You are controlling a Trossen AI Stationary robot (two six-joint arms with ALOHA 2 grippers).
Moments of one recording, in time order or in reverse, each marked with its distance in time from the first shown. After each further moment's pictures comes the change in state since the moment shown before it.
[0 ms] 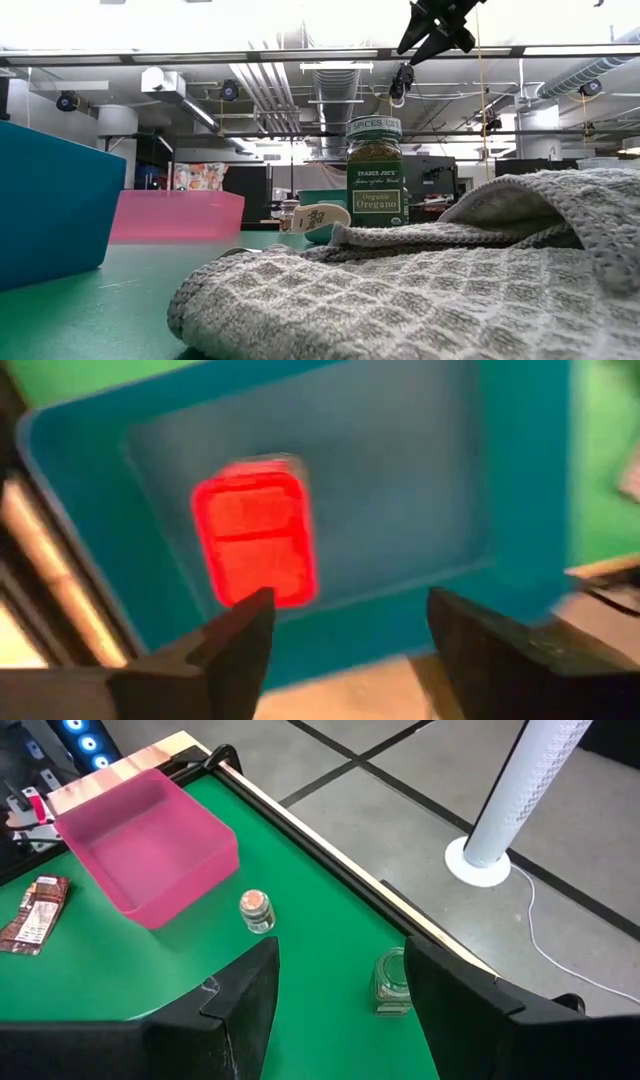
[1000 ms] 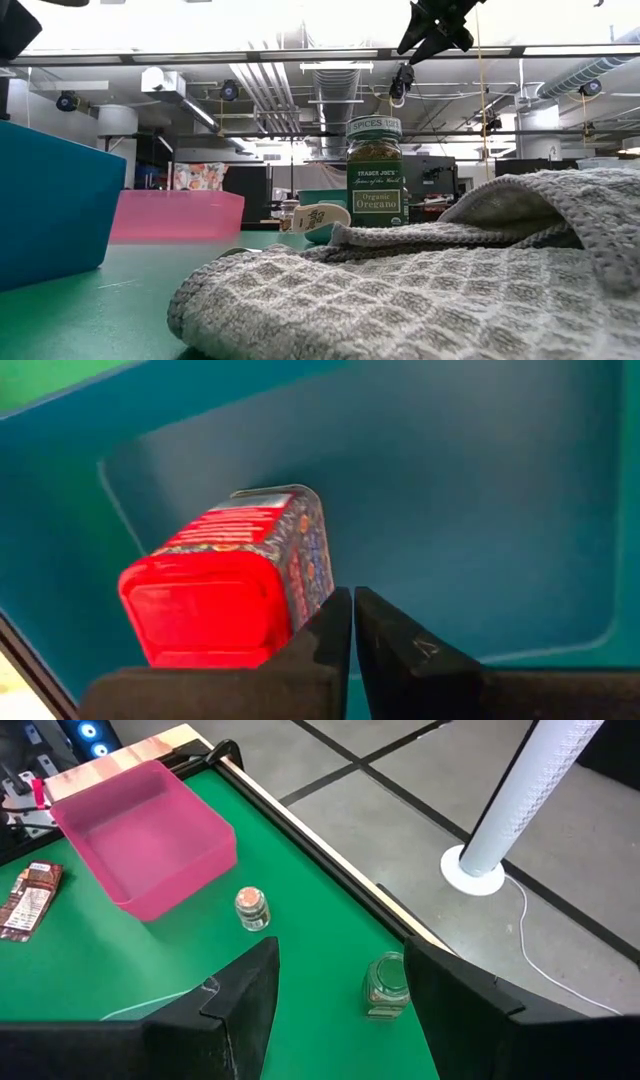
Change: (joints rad) left arm 0.097 0.176 -0.119 0.113 0.148 0.113; right arm 0.000 0.000 0.000 0.002 0.000 -0.054
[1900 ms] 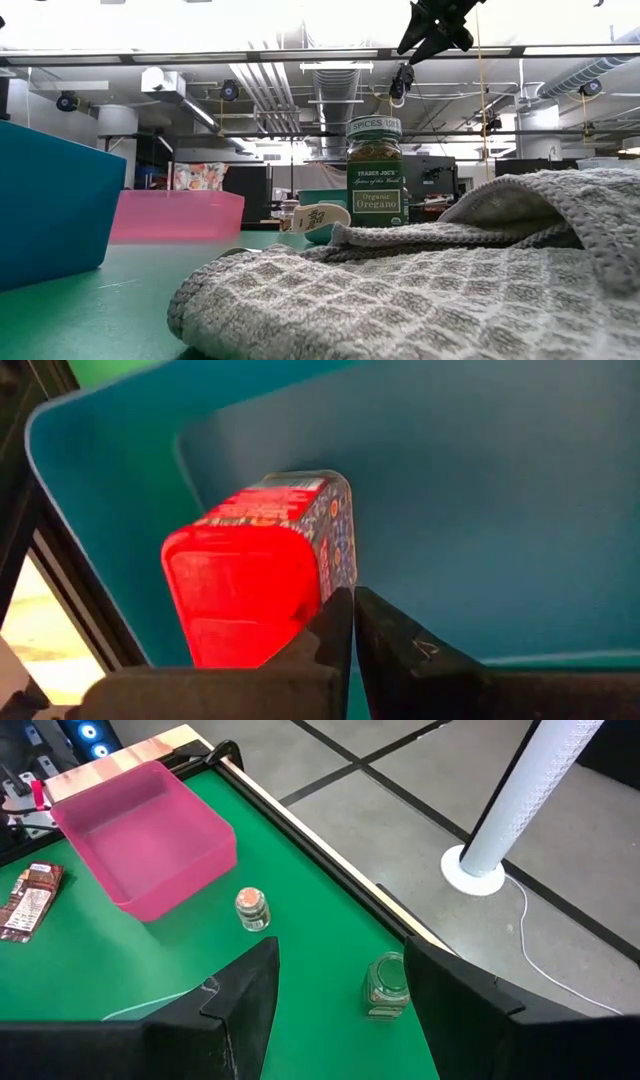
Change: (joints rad) left arm -0.043 -0.031 -0.018 -0.060 0.051 -0.059; right arm 0.000 0.000 0.000 0.001 0.000 0.003
